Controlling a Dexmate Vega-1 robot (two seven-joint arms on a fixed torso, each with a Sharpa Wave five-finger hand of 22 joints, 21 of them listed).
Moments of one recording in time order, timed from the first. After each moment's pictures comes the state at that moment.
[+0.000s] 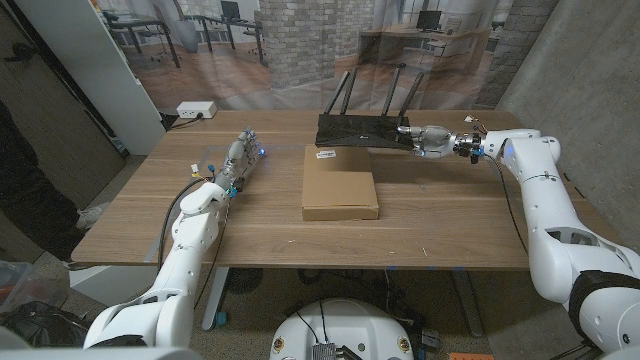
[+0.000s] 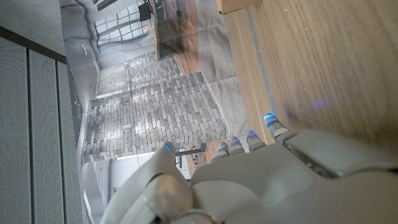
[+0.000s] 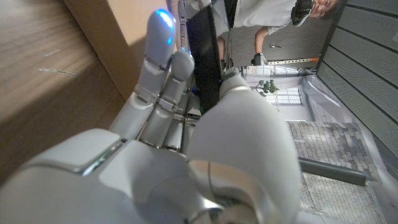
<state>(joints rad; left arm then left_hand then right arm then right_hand) 0.78 0.15 -0.18 -1.08 -0.20 -0.15 -0.45 0.12 0.08 0.28 0.11 0.27 -0.17 0.00 0.18 0.17 -0.17 -0.02 0.19 0.17 -0.17 0.04 0.19 0.17 -0.17 0.08 0.42 0.18 -0.54 -0.30 0.15 -1.23 0.06 -0.57 1.19 1.18 0.03 0.25 0.00 0.19 0.89 0.18 0.30 0.58 0.86 0.10 0.91 0.70 1.18 -0.14 0.90 1.22 1.19 -0.21 1.06 0.51</state>
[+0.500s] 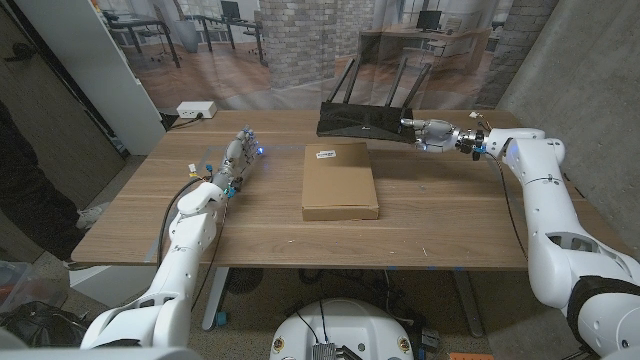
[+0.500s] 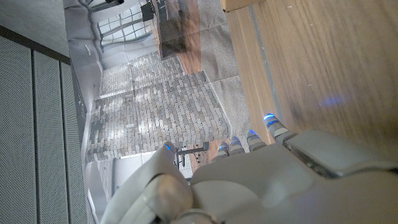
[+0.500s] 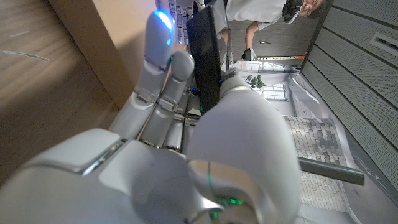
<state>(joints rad) 0.79 0.16 -0.18 -1.11 -0.22 -0.15 -0.45 0.12 0.08 0.28 0.11 0.27 -0.17 0.00 0.18 0.17 -0.17 -0.02 0.19 0.17 -0.17 0.04 0.19 0.17 -0.17 0.08 0.42 0.18 -0.57 -0.28 0.18 -1.29 0.11 -0.55 1.15 1.18 0.03 0.25 0.00 0.18 0.89 0.18 0.29 0.59 0.86 0.10 0.91 0.70 1.18 -0.14 0.90 1.22 1.19 -0.21 1.07 0.50</state>
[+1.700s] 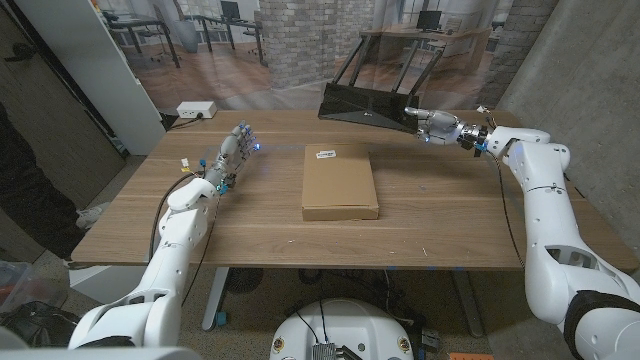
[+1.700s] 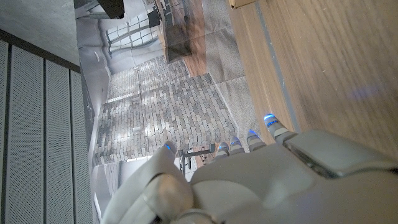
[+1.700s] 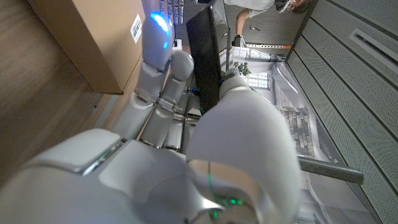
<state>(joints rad) 0.78 0.21 -0.18 -1.11 -0.24 -0.15 -0.51 0.12 0.09 0.28 0.11 0.27 -0.17 0.00 0.18 0.17 -0.17 -0.02 0.19 0.17 -0.17 0.04 0.19 0.17 -0.17 0.08 0.41 0.18 -0.63 -0.25 0.22 -1.41 0.17 -0.53 1.05 1.18 0.03 0.25 0.01 0.18 0.89 0.17 0.28 0.60 0.86 0.10 0.91 0.70 1.18 -0.14 0.91 1.22 1.19 -0.21 1.12 0.48</state>
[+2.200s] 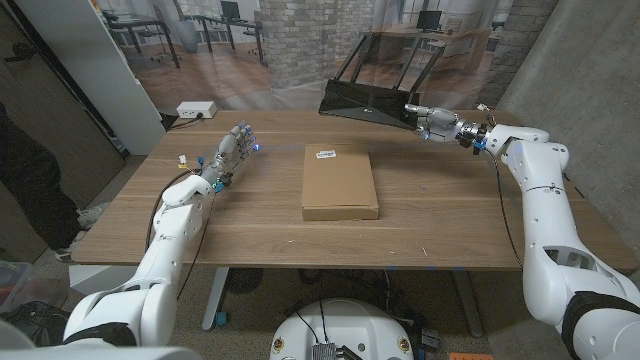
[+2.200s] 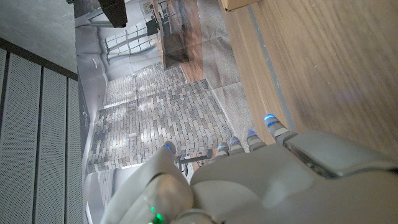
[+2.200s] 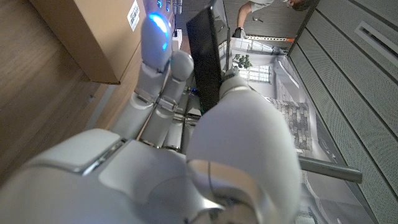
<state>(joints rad) 0.75 0.23 -0.18 -1.07 -0.22 -0.15 -0.60 0.12 0.09 0.28 0.11 0.27 -0.17 0.00 0.18 0.17 -0.17 -0.02 0.19 0.17 -0.17 0.04 0.19 0.17 -0.17 0.08 0.41 0.18 -0.64 -0.24 0.23 -1.44 0.17 -0.52 1.03 1.18 0.03 0.25 0.01 0.18 0.90 0.17 0.28 0.60 0.86 0.10 0.91 0.71 1.18 -0.14 0.91 1.22 1.19 -0.21 1.14 0.47</state>
